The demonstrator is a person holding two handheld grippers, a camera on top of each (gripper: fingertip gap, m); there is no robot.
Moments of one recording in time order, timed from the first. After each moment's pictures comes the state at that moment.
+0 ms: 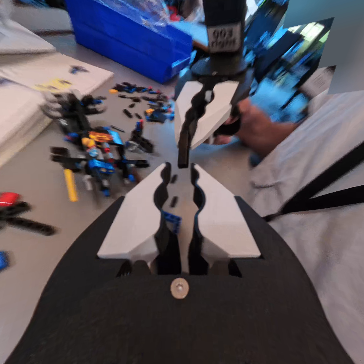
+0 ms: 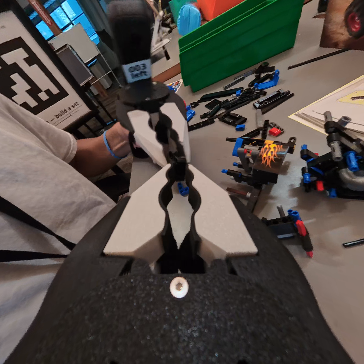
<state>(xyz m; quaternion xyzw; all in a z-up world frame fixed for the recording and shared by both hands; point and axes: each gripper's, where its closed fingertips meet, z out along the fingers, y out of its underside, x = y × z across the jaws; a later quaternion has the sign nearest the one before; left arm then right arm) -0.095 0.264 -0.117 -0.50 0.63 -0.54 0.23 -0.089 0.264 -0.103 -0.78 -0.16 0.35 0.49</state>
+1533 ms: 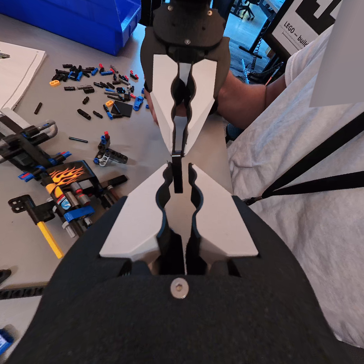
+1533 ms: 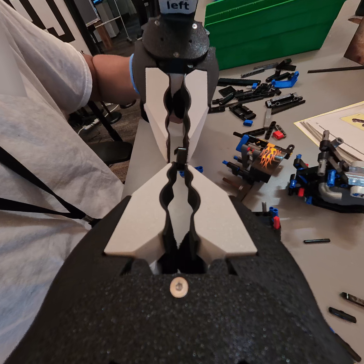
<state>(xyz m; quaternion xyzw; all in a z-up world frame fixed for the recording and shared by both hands) -0.082 0.236 -0.103 -0.44 0.72 -0.52 0.11 -0.078 0.242 -0.099 -0.78 -0.28 0.31 0.46</state>
